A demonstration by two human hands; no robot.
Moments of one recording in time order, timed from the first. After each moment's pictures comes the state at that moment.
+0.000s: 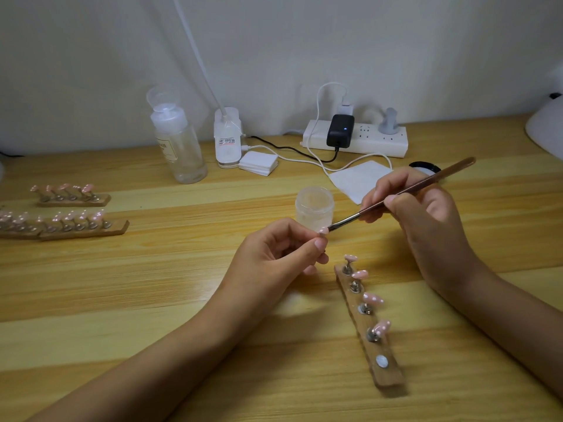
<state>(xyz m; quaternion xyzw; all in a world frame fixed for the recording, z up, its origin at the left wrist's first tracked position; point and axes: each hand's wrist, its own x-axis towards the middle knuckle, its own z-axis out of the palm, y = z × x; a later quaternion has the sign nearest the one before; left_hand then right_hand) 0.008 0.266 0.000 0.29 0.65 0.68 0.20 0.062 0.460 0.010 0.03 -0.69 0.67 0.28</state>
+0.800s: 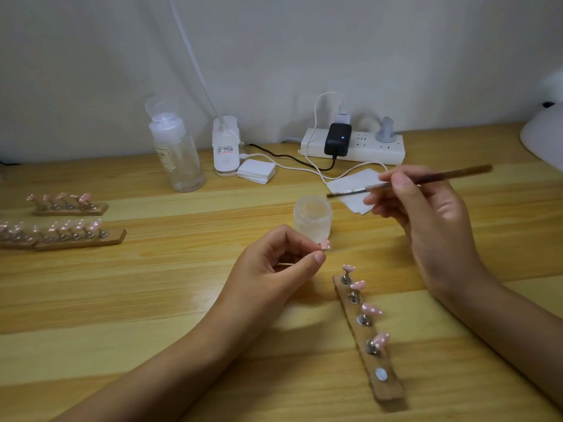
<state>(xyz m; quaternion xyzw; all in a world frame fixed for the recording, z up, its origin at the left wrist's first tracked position) 0.006 0.266 -0.004 0.30 0.66 0.67 0.17 0.059 0.465 0.012 -0.02 -0.65 0.68 0.34</state>
